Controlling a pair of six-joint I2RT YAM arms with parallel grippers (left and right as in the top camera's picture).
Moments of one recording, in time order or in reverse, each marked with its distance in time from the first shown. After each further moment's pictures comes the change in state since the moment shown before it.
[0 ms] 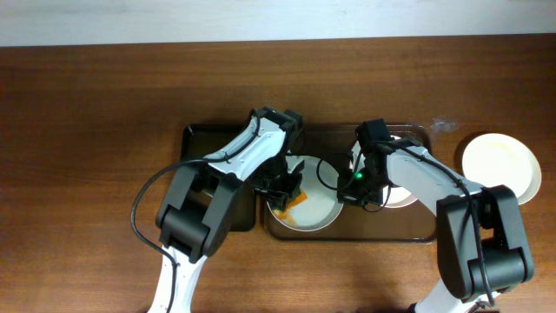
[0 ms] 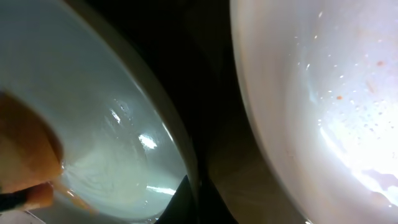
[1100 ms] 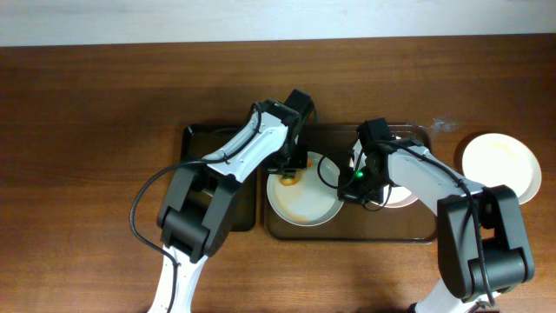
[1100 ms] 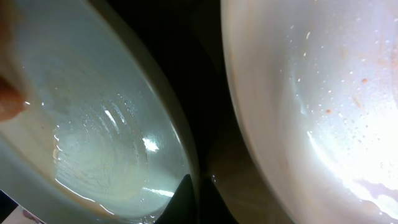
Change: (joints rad) left arm -0.005 0.002 0.085 0.227 -0.172 -0.367; right arm -0.007 0.000 0.000 0.011 0.000 0.000
